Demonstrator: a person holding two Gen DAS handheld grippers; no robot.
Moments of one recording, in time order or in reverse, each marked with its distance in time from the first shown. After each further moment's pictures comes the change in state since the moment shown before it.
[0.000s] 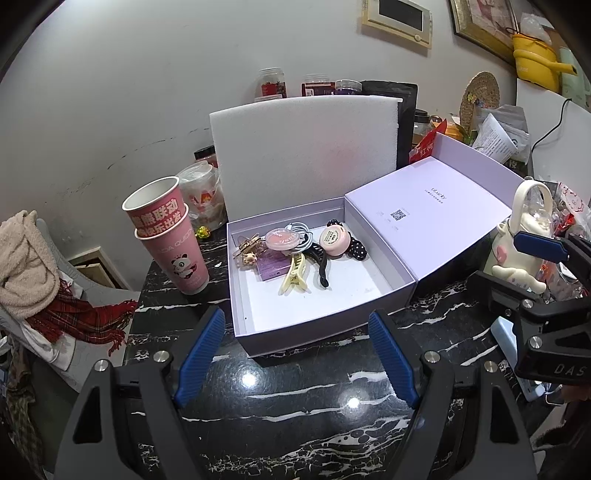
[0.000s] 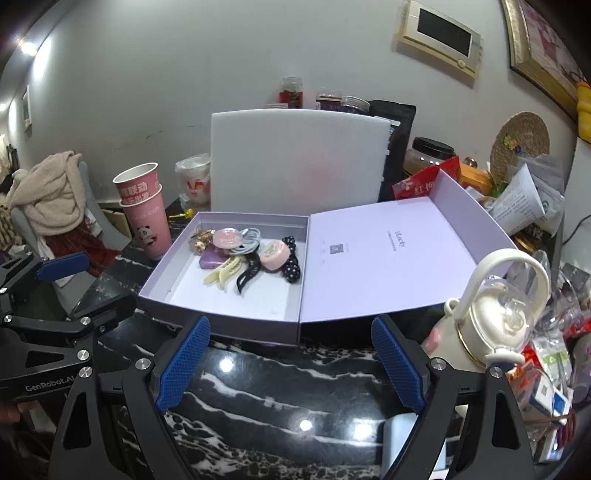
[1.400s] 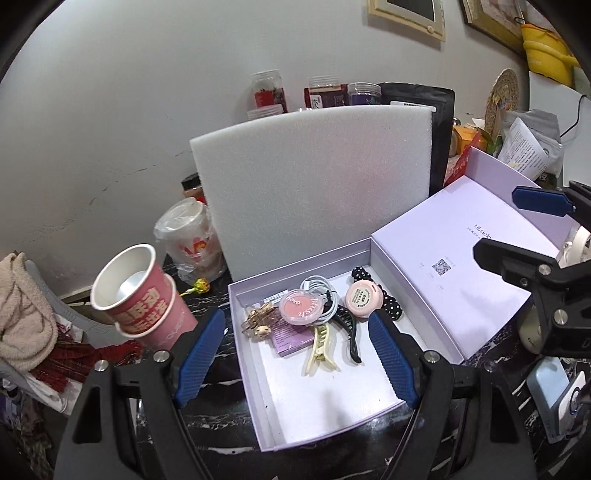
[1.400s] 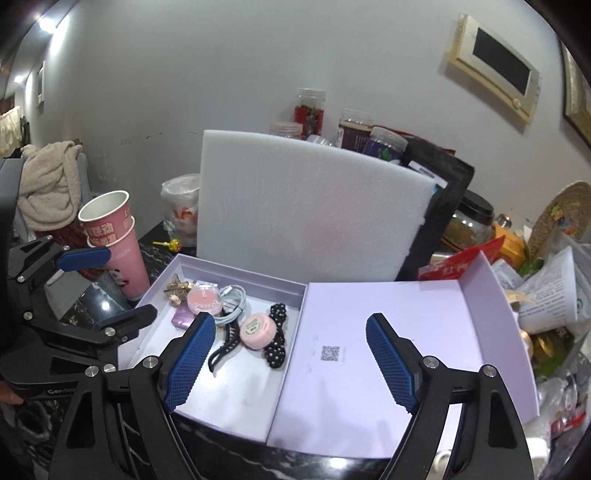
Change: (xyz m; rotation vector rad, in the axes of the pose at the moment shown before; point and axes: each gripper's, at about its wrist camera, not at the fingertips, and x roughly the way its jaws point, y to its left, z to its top) left arm 0.073 0.015 0.086 0.071 -0.002 0.026; right arm 0.070 -0.013 0.103 -0.138 -0.027 0.011
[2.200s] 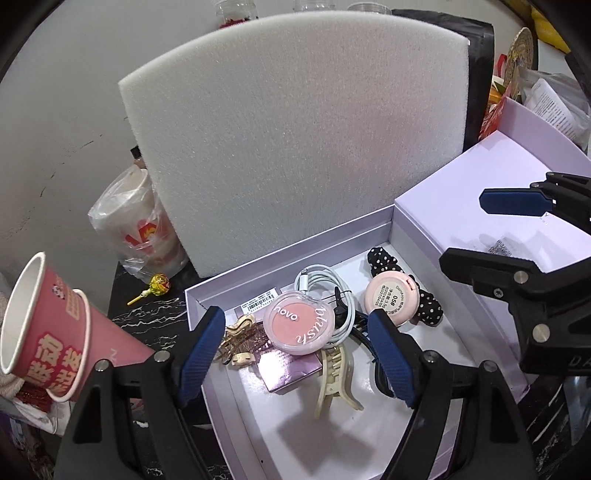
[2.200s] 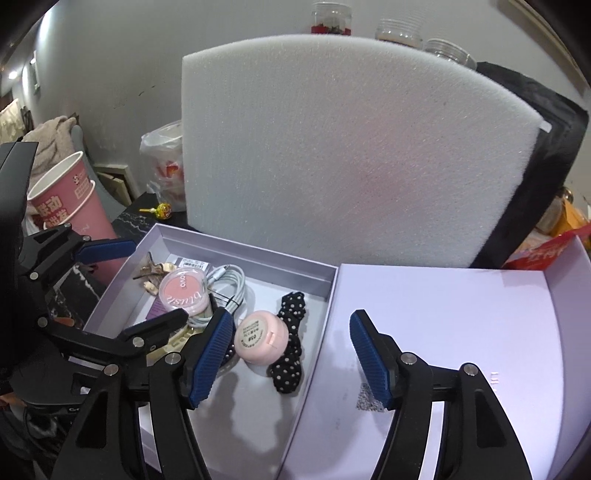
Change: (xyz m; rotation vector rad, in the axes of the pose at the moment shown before) left arm 0.116 0.000 0.014 0.054 0.151 -0.072; right arm 0.121 -0.005 0.005 0.010 0.188 0.120
